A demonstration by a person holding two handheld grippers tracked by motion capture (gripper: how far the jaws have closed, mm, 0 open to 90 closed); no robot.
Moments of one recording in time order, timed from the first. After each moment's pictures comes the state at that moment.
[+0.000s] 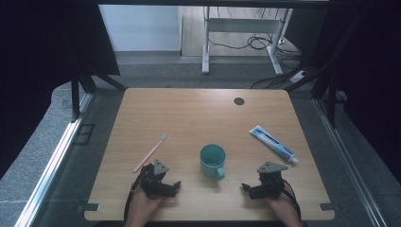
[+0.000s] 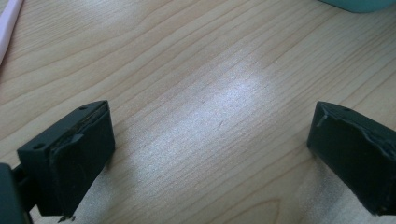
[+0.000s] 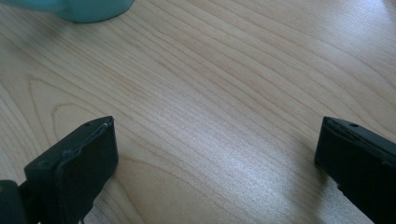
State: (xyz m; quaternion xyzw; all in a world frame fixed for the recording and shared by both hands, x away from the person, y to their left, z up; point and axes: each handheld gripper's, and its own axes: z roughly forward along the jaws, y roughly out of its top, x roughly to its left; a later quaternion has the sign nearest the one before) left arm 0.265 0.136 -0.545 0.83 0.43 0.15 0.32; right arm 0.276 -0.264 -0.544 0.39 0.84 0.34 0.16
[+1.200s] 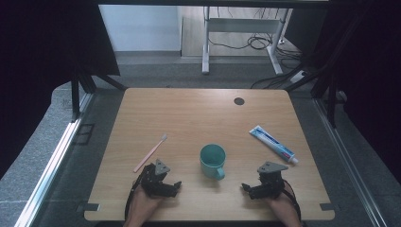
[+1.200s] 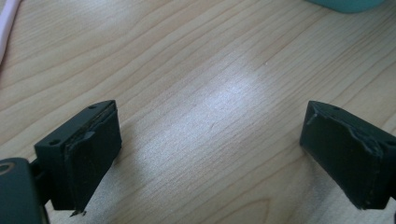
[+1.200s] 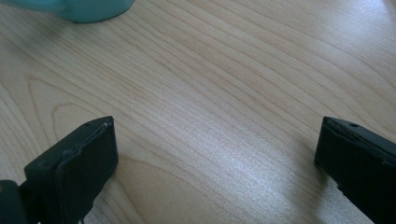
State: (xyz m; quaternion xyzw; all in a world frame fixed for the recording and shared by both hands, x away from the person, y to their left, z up) left arm 0.264 0.134 -0.540 0.84 0.42 0.15 0.32; right arm 0.276 -0.264 -0.544 0.39 0.84 0.34 0.16
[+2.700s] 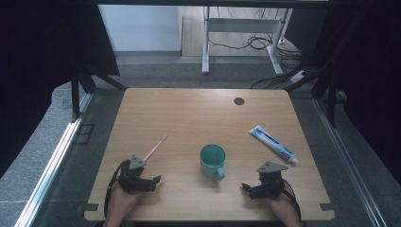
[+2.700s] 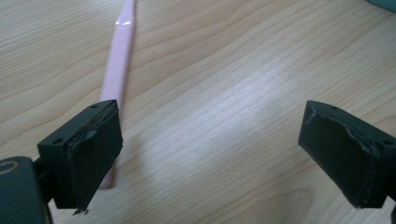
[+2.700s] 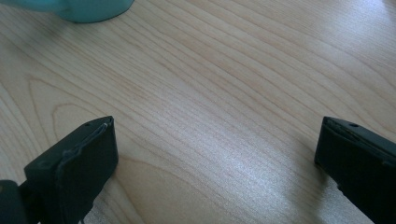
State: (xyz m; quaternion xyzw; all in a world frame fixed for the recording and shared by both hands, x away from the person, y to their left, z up) left arm 0.268 0.203 -0.530 0.81 0.46 0.16 0.33; right arm 0.276 -0.264 -0.544 0.39 0.84 0.34 0.16
